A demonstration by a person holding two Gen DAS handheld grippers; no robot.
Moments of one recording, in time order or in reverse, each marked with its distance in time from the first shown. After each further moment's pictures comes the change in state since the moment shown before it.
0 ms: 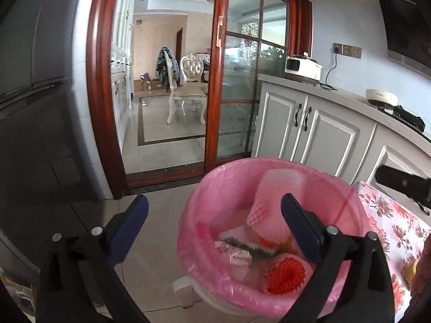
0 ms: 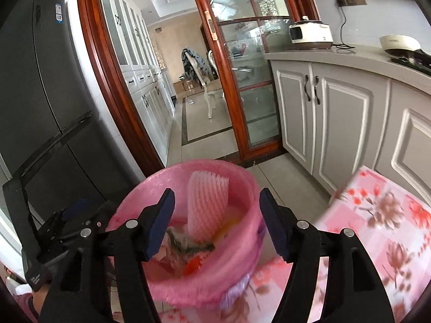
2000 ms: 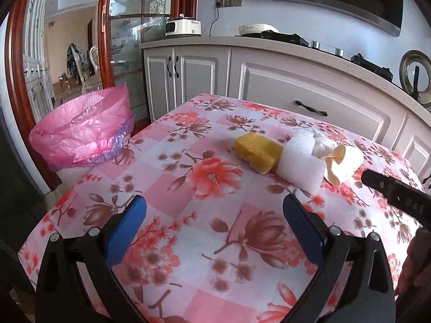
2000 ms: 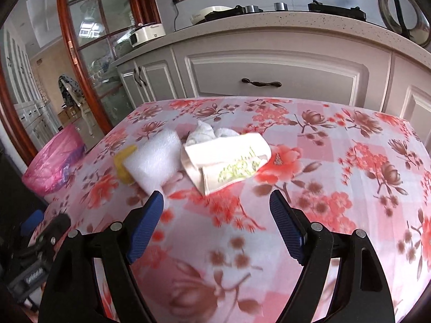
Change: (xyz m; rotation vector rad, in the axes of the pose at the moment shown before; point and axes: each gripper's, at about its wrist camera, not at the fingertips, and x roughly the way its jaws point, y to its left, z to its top) left arm -0.166 -0.238 -0.176 0.271 0.173 -0.388; right arm -0.272 -0.165 -0.211 0.355 -0.020 -0.613
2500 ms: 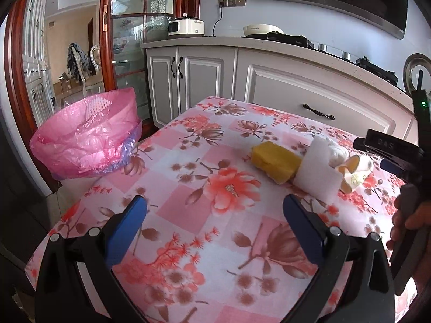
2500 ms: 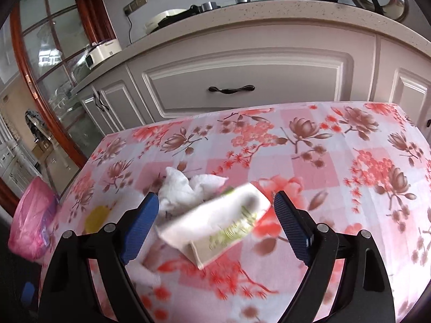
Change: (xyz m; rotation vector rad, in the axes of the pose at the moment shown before) left arm 0.010 0.023 0.015 0.002 -0.003 0.007; right arm 0.057 -0.004 0.050 0.178 0.001 -0.143
